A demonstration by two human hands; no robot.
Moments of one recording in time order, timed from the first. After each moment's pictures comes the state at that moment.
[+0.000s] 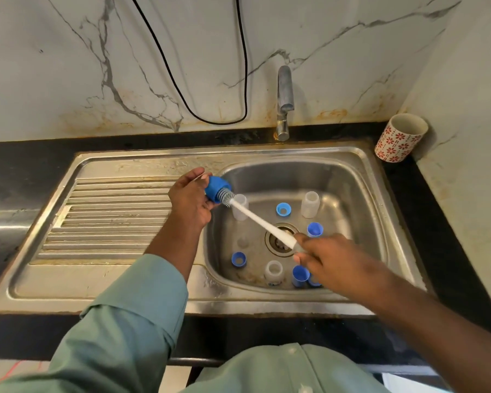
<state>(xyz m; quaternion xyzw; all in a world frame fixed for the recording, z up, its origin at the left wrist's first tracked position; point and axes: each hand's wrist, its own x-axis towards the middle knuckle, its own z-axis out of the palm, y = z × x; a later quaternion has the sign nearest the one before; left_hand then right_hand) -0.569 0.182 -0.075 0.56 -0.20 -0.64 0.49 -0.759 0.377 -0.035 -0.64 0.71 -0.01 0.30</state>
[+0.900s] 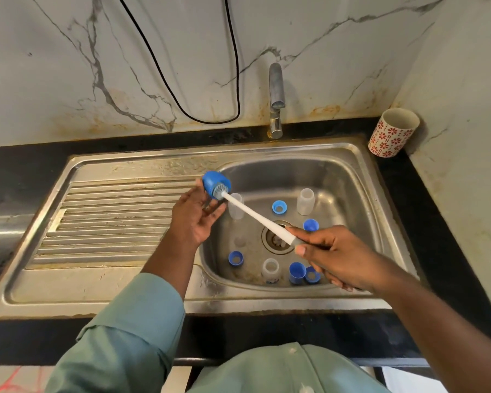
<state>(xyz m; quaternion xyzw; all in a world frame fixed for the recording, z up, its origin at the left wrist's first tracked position) -0.564 0.199 -0.096 0.52 -0.19 -0.70 0.45 -0.774 0.390 -0.041 -0.45 0.66 -0.29 0.53</state>
